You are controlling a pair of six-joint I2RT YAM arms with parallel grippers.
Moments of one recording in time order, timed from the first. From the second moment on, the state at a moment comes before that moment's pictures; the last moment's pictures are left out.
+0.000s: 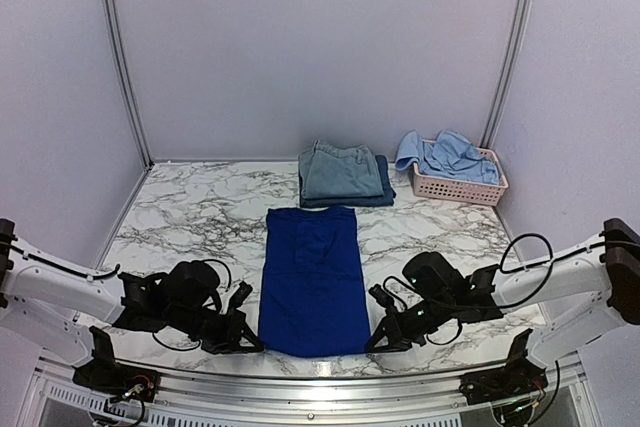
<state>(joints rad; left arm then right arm) -1.07 1.30 0.40 0.09 0.37 -1.08 0.94 1.34 0.46 -0.04 -0.56 0.91</state>
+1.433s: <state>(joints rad) -0.64 1.83 0.96 -0.16 0.48 -0.67 0.54 1.92 1.11 -0.30 -0.60 0.42</state>
